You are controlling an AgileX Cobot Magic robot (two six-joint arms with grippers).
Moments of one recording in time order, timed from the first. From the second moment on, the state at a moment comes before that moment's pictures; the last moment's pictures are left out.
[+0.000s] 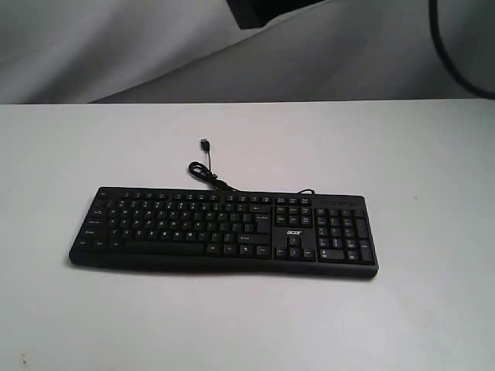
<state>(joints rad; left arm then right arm) 0.10 0.00 0.00 0.12 0.27 -0.07 0.59 1.42 -1.38 0.54 0.45 -0.84</state>
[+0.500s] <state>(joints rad) 0.10 0.00 0.00 0.12 0.27 -0.07 0.45 1.30 -1.27 0.53 0.21 -0.59</state>
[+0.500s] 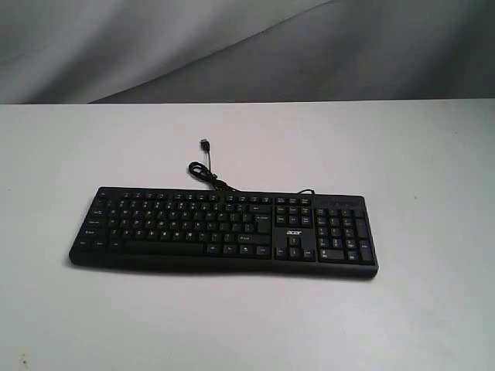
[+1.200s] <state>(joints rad) 0.10 0.00 0.00 0.12 0.27 -0.07 -0.06 0.38 -0.42 0.60 0.03 -0.44</state>
